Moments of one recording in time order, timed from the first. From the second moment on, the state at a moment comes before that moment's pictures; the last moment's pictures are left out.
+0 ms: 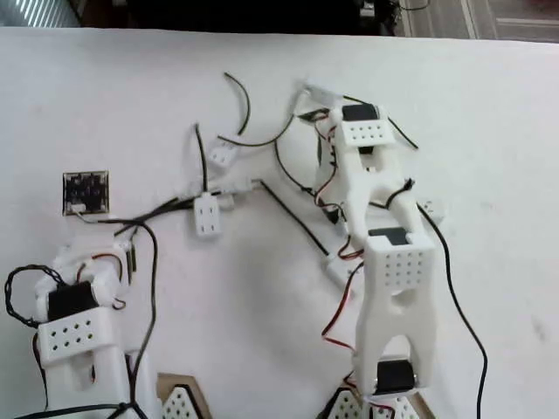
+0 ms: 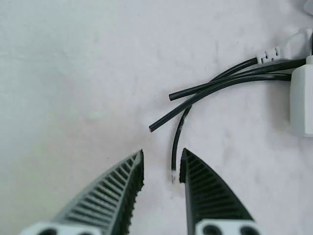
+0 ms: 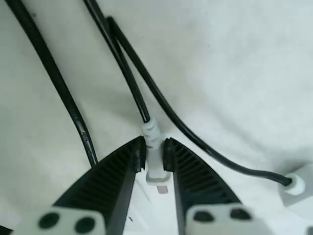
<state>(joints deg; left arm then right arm) -24.1 -59.9 74.0 51.4 -12.8 -8.7 43.8 -30.9 97.3 22.4</state>
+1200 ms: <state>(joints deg) -24.1 -59.9 74.0 51.4 -12.8 -4.6 41.6 -23.7 97.4 25.0</state>
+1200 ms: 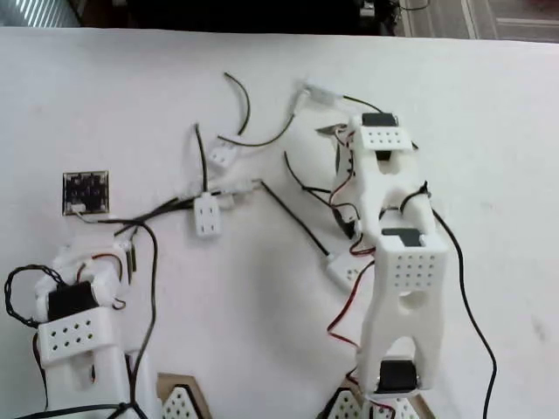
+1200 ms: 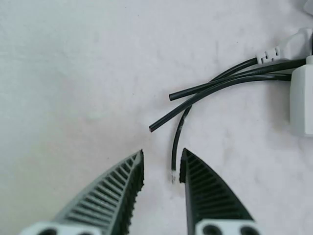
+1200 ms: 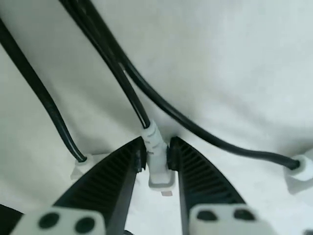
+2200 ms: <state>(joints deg) -24.1 -59.9 74.0 51.4 -12.8 -2.8 40.4 -22.0 97.5 25.1</state>
